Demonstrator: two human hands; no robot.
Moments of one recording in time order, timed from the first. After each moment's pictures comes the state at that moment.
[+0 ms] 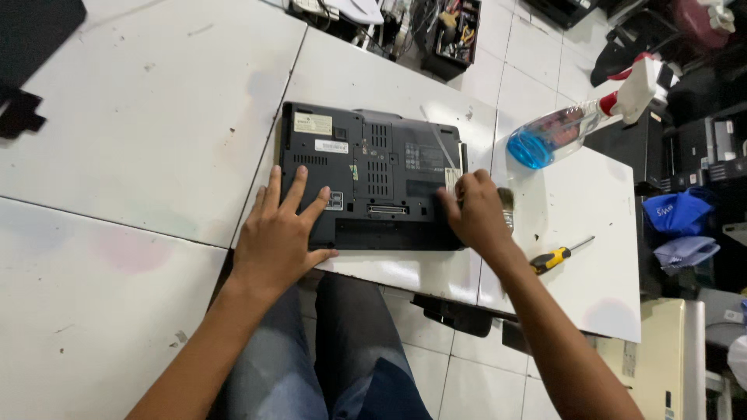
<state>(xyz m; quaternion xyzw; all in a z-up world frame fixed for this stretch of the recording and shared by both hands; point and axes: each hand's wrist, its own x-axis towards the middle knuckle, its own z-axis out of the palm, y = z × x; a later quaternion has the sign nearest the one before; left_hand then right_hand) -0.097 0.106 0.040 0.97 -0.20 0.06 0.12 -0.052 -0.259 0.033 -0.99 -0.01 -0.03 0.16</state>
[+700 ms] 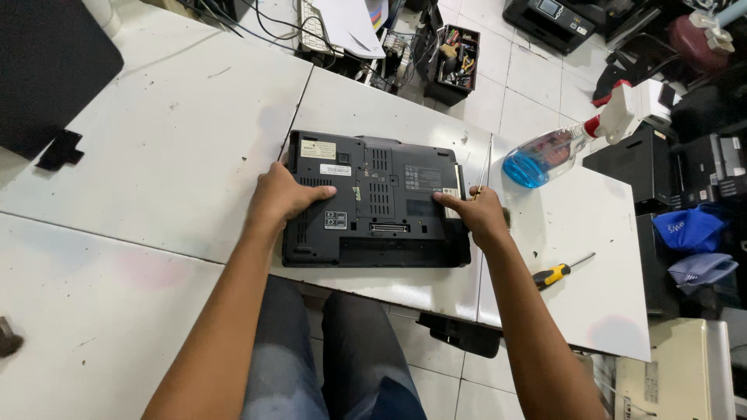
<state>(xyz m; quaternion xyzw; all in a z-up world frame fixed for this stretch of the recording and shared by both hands) 0.003 0.102 0.068 0.86 0.17 -0.16 0.46 -0.017 -0.267 0.028 -0.87 0.26 0.02 0.42</state>
